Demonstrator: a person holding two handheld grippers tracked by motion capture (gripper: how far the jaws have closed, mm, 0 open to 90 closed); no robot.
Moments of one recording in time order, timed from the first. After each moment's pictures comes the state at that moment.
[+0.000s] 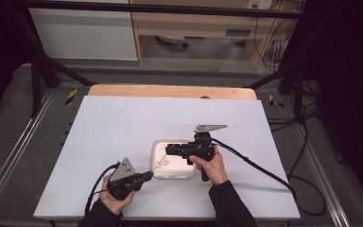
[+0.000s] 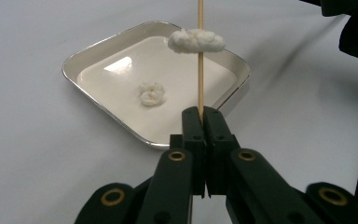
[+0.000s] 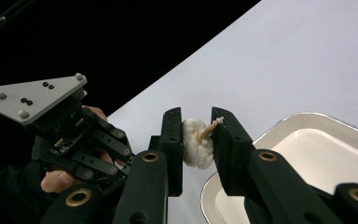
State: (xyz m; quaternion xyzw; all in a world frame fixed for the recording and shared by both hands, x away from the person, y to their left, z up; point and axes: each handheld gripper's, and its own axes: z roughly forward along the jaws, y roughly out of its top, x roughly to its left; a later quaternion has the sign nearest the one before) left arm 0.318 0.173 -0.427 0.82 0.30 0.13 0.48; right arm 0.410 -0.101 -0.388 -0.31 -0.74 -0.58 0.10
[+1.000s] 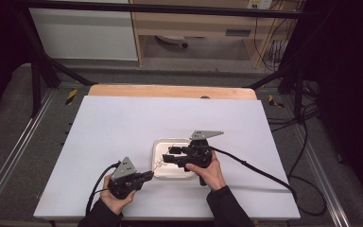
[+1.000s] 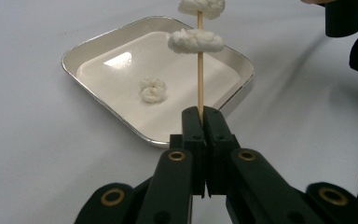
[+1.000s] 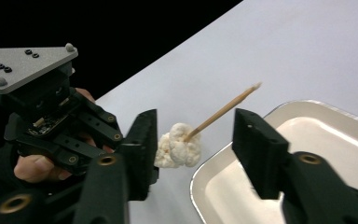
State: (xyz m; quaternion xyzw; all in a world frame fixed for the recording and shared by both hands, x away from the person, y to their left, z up) left arm 0.321 0.172 -0.428 0.81 0.31 0.12 0.48; right arm 0.398 -0.093 -0.399 -0.30 -0.76 -0.57 0.05
